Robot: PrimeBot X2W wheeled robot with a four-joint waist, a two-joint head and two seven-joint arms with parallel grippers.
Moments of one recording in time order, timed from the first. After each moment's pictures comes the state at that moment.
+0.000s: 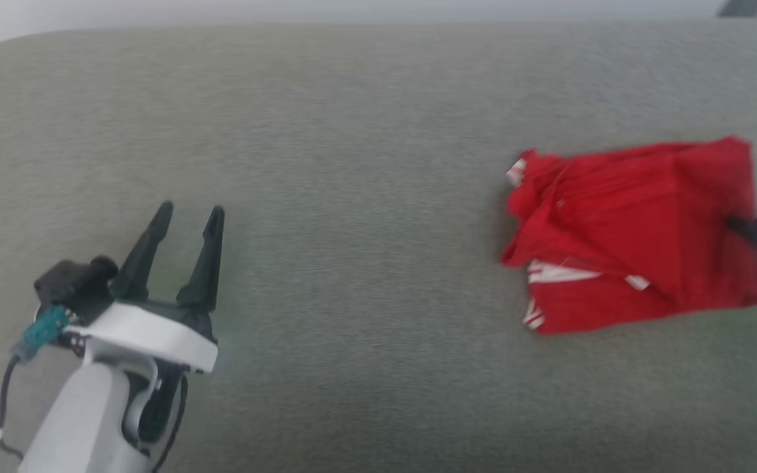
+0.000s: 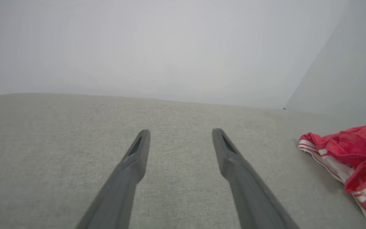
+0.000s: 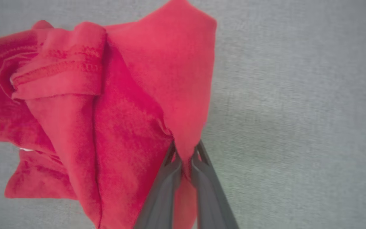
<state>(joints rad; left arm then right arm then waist) -0.31 0.31 -0.17 0.26 -0.54 -0.13 -0.26 -0.50 -0.59 0.10 0.22 0.67 0.13 0.86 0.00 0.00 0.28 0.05</state>
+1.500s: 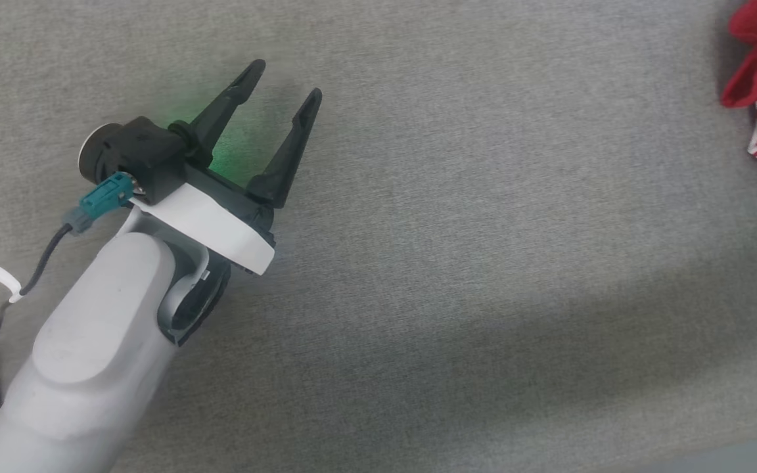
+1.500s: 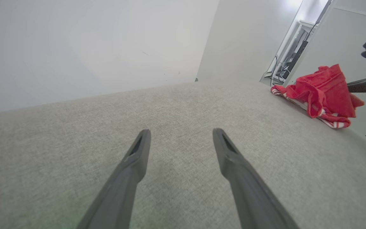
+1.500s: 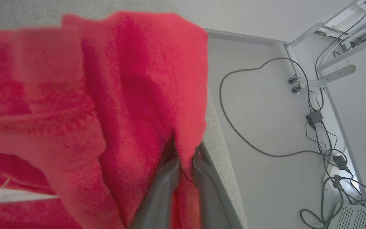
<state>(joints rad) -0.71 0.40 -0.51 0.28 -0.57 -0.13 -0.26 -0.94 -0.65 0.07 0.83 0.34 0.13 0.27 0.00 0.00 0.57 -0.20</state>
